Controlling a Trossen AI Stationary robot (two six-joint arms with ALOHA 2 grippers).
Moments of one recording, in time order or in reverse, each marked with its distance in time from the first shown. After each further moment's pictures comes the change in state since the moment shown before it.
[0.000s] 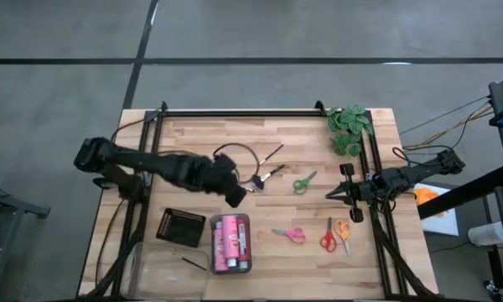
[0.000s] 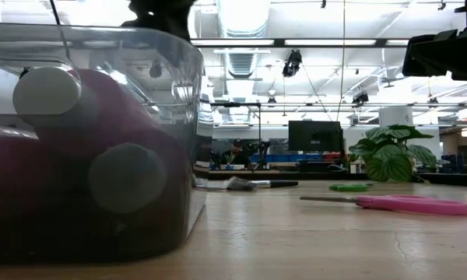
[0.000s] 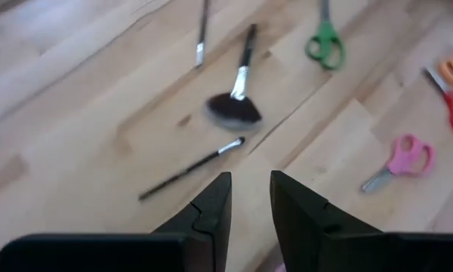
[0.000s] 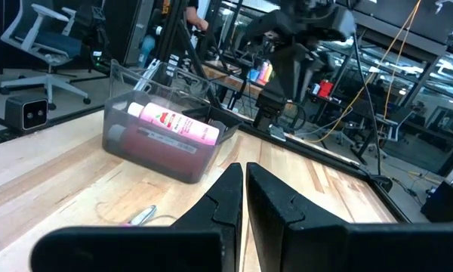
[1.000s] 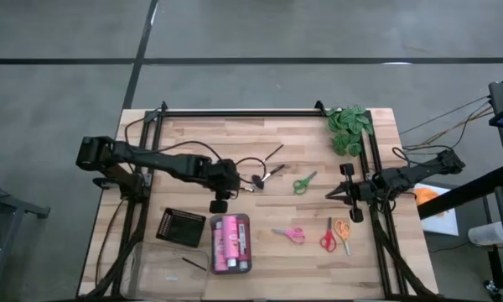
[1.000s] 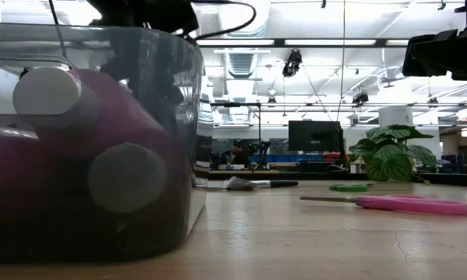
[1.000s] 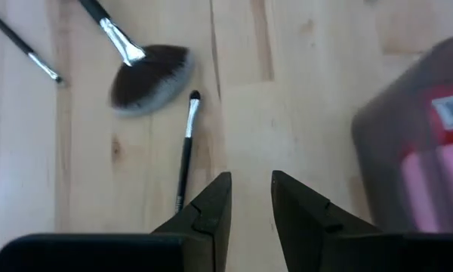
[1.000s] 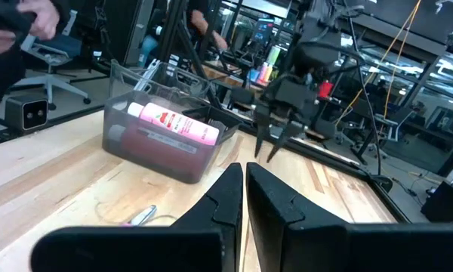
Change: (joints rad) left arm 0.185 -0.001 -0.441 0.506 0.425 1.018; right arm 0.000 0.000 0.000 0.000 0.000 0.000
